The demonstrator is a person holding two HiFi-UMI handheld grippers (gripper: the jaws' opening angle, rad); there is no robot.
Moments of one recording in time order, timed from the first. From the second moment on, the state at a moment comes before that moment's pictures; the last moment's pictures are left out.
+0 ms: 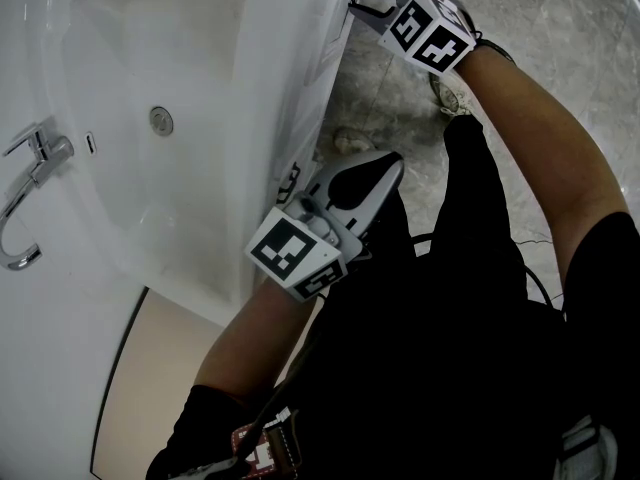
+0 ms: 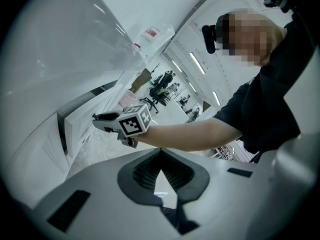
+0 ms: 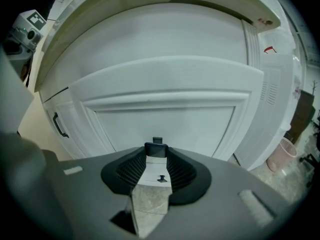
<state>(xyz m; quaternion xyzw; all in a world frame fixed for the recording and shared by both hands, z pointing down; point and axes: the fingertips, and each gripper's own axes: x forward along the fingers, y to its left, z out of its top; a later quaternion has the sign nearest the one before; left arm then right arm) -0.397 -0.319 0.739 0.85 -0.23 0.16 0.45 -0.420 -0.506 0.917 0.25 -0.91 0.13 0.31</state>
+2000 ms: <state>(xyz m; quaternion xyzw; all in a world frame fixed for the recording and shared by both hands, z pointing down) -0.408 -0.326 0.675 0.87 -0.28 0.16 0.38 -0.375 -0.471 0.855 0.31 -0.88 0.18 0.31</state>
